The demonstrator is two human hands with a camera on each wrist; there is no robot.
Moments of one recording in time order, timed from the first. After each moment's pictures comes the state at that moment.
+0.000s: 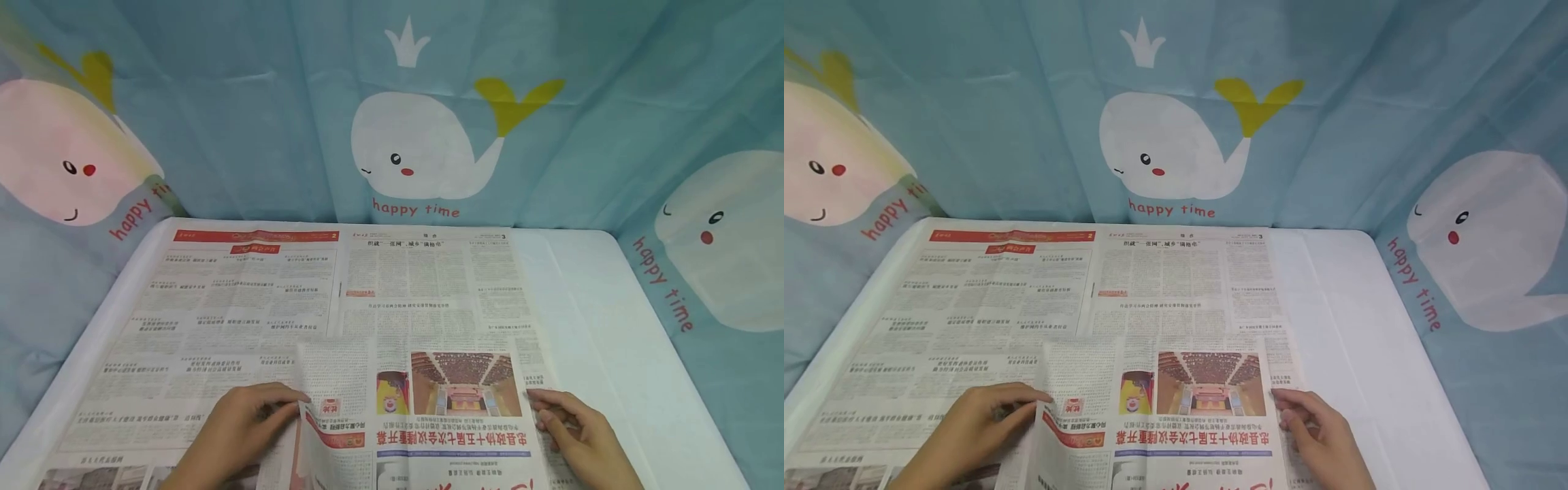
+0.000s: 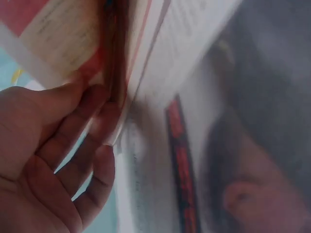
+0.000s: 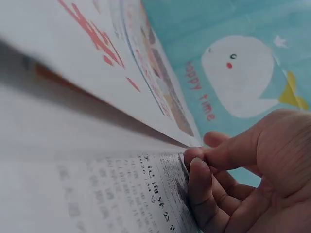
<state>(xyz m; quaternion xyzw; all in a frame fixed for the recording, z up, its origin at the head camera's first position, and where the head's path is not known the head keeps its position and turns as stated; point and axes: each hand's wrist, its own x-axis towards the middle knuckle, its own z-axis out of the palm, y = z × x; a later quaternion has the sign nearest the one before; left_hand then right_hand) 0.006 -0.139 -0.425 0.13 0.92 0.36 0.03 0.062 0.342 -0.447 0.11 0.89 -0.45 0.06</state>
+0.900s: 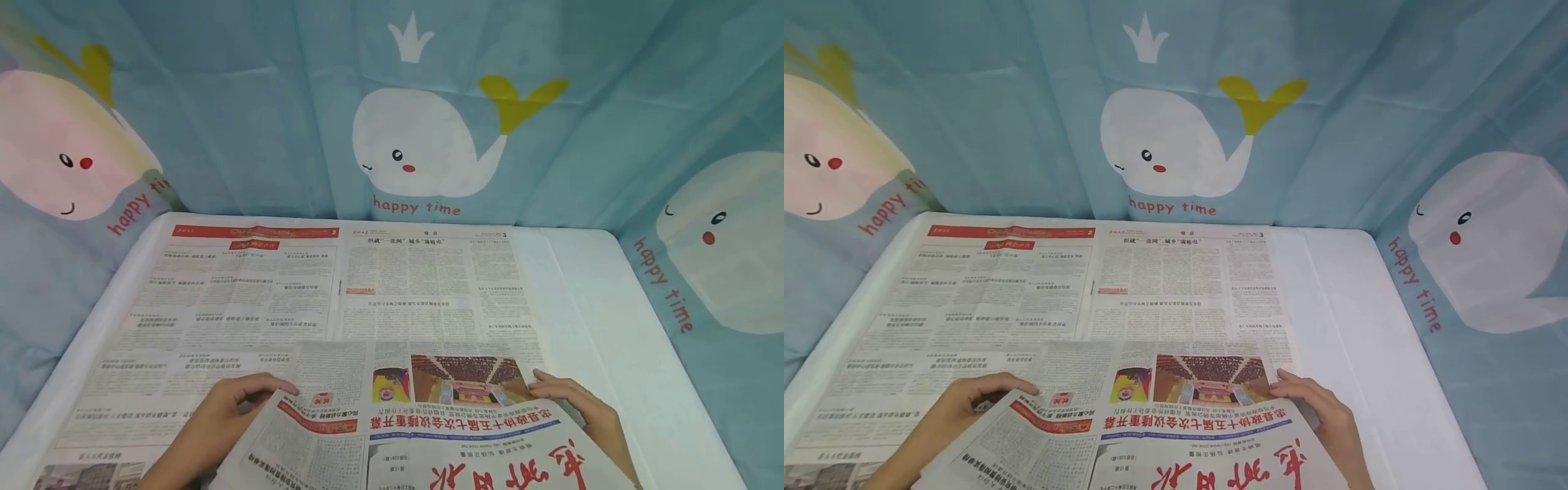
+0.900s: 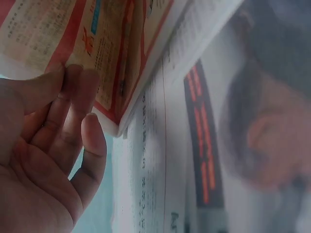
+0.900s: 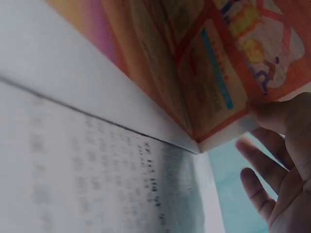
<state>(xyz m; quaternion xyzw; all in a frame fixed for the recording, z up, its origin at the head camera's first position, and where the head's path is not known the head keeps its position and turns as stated) -0.002 -0.164 -0.417 0.12 0.81 0.55 0.19 0.055 0.349 -0.435 -0.16 0.87 -0.45 -0.12</state>
